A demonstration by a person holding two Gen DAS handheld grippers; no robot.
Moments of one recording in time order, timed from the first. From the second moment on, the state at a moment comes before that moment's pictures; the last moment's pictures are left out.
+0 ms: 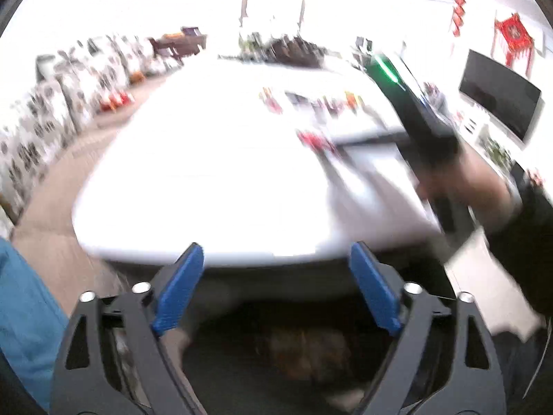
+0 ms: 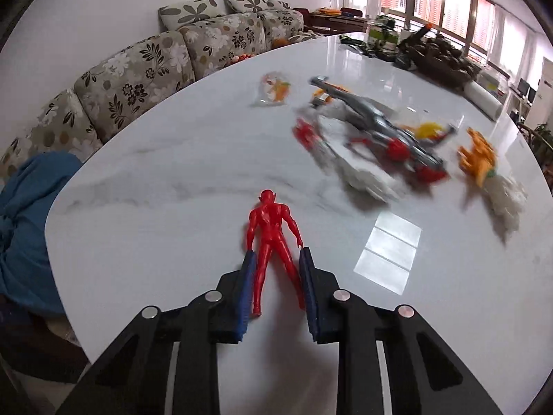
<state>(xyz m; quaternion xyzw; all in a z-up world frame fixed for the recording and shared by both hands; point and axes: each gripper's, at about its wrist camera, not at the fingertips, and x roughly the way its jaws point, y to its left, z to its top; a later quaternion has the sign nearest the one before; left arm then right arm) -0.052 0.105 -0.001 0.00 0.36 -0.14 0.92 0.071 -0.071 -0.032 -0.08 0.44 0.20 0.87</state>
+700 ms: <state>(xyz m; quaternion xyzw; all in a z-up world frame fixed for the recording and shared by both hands) 0.301 0.074 -0.038 0.05 0.41 -0.10 0.90 -0.002 -0.247 -0.009 0.06 0.41 0.18 0.89</state>
